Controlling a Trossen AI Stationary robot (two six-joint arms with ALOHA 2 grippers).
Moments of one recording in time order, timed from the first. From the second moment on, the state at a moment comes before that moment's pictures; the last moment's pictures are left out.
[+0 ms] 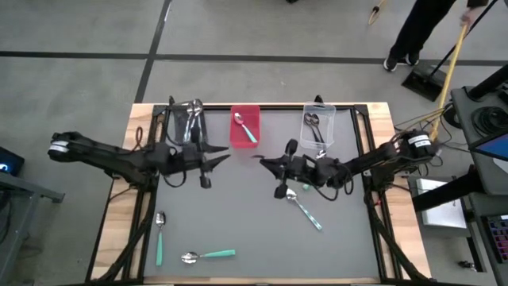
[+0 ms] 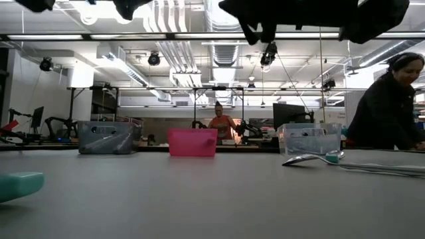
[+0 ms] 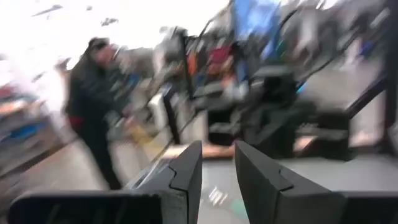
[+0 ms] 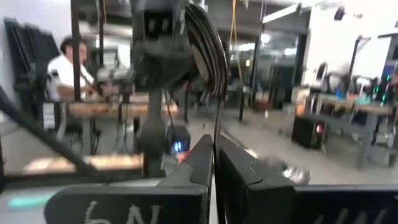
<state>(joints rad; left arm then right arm) -0.14 0.95 0.57 0.52 -0.34 0.22 0.15 1.58 0.70 1.12 0.37 -0.15</state>
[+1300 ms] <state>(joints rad) -0.12 1.25 0.54 0.69 -0.14 0.12 0.15 1.58 0.78 1.04 0.35 -0.09</state>
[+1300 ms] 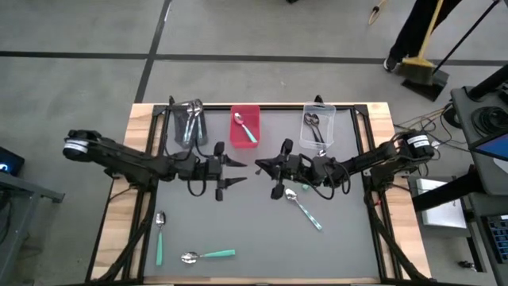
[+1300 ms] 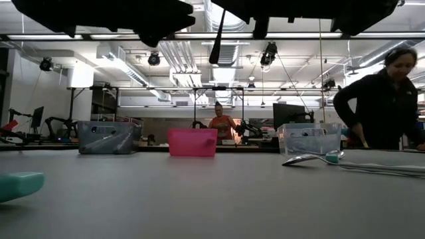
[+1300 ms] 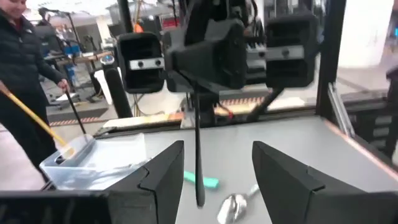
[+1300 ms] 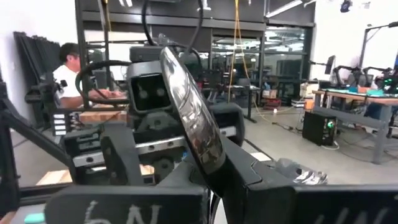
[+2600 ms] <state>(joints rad) -0.10 1.52 0.58 1.00 -0.23 0.04 0.15 1.59 0.87 0.91 0.37 -0.08</state>
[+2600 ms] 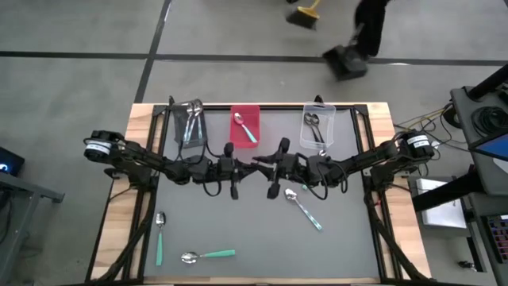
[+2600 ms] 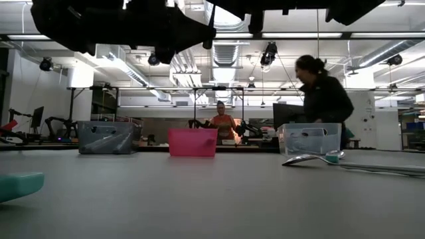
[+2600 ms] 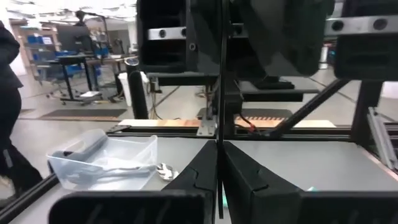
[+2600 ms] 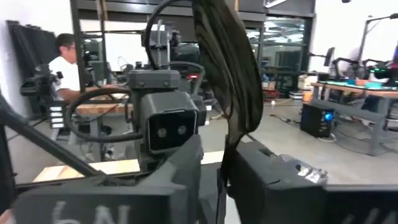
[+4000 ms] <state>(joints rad) -0.10 1.54 0.66 1.03 -0.70 0.20 0.16 1.59 1.07 0.82 0.77 -0.22</state>
